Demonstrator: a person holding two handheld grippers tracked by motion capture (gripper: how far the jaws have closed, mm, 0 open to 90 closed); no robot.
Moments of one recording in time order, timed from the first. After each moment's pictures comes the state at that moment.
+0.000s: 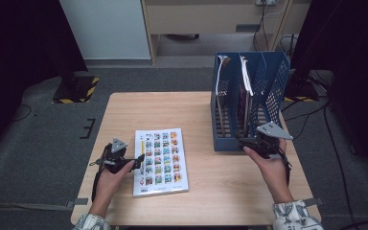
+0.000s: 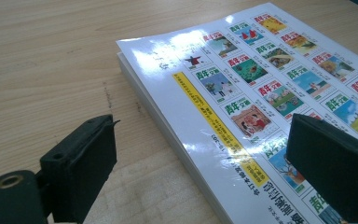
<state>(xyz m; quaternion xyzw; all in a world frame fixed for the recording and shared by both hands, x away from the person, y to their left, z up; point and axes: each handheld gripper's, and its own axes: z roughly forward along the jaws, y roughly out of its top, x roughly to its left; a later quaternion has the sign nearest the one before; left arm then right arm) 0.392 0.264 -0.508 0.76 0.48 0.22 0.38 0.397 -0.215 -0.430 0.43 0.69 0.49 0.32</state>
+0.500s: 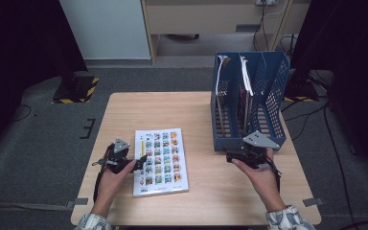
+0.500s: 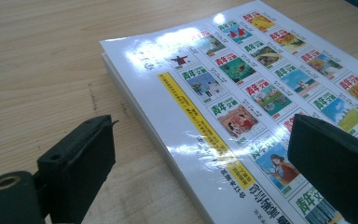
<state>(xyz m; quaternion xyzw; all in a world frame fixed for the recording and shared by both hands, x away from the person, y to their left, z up) 0.392 0.256 -0.509 0.76 0.47 0.21 0.38 0.379 -0.181 -0.444 0.40 0.72 0.50 0.28</state>
